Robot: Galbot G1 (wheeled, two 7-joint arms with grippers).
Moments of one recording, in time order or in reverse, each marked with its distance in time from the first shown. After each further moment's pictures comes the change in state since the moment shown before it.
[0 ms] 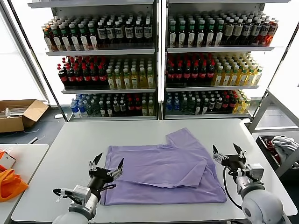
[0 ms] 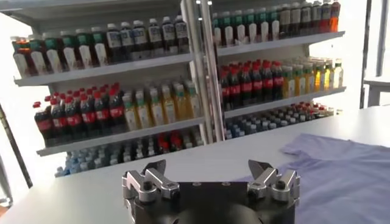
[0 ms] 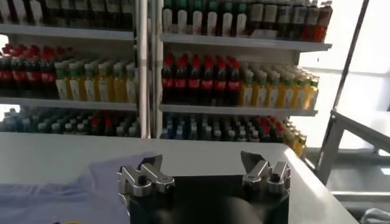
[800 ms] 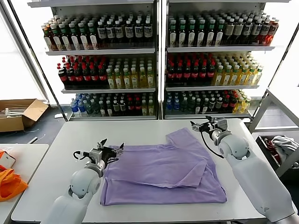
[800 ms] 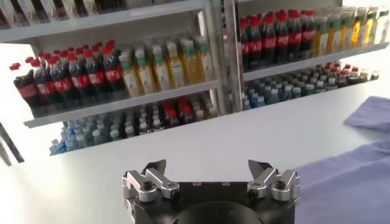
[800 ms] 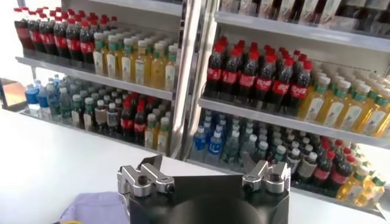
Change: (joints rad) left arm -0.435 0.001 0.141 0.484 -0.101 0.105 -0.021; right arm 0.546 0.102 -0.398 -0.541 -0.060 -0.036 -0.094
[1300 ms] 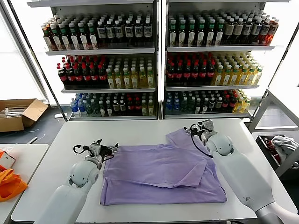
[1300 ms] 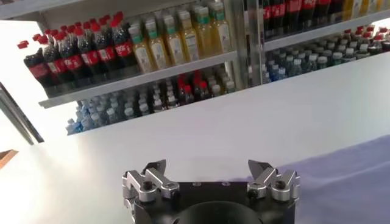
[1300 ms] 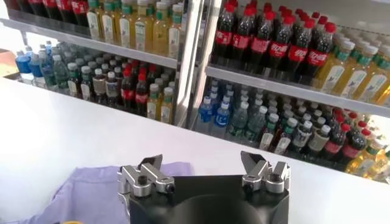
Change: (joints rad) left arm -0.063 0.022 0.016 0.101 -0.021 0.037 -0.010; right arm 0.036 0.100 -0.034 -0.136 -0.029 -0.012 0.029
